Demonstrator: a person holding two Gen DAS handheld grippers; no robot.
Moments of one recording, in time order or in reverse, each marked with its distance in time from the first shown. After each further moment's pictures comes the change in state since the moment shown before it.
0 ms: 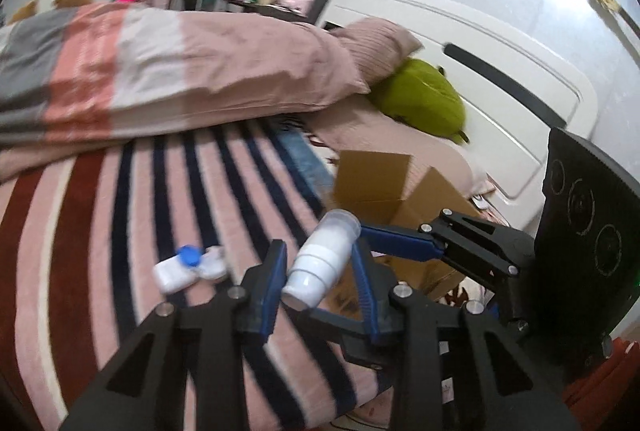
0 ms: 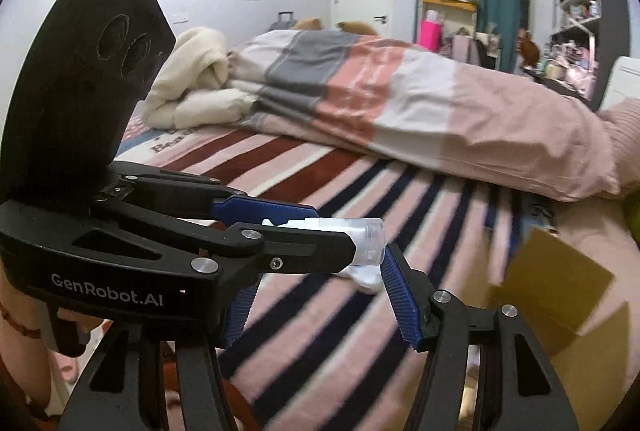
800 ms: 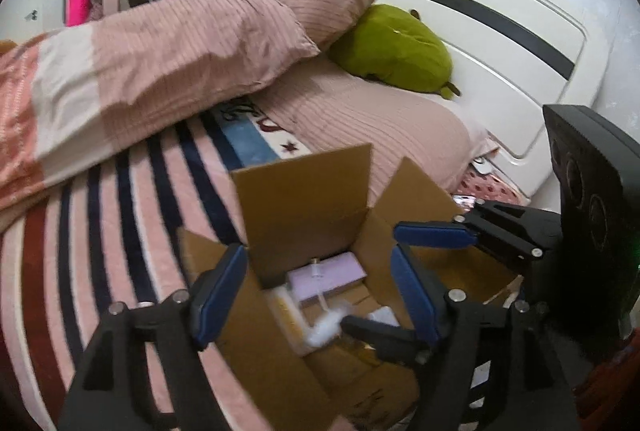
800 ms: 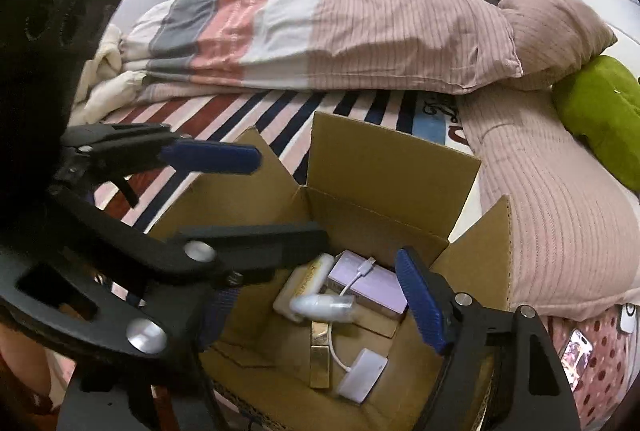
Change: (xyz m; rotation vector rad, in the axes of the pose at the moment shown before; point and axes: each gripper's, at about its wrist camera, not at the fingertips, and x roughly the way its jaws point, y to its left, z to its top) left arm 0.099 -0.070 0.043 0.152 0.127 0.029; right arm -0.028 -0.142 -0.041 0.226 0.234 -0.169
